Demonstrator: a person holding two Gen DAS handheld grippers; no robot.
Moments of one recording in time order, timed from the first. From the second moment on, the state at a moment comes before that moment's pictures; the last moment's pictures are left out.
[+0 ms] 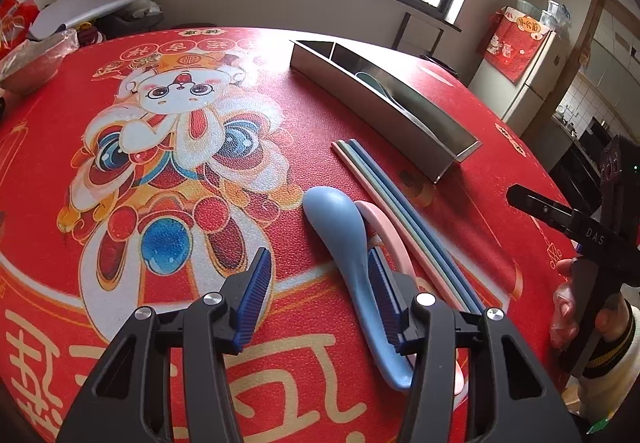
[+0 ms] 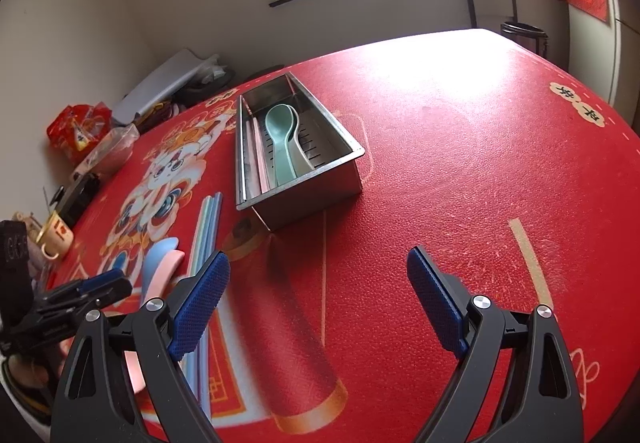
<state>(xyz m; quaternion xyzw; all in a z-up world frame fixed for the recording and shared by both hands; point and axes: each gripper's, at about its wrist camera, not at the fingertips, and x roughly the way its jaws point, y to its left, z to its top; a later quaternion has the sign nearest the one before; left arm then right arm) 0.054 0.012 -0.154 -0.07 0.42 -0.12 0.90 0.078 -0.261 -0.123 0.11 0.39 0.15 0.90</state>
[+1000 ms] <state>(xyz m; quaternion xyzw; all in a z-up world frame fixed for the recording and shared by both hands) 0.061 -0.016 -0.161 -0.01 0.44 -0.11 0.89 0.078 -0.274 -0.127 0.16 0.39 0.18 0.89</state>
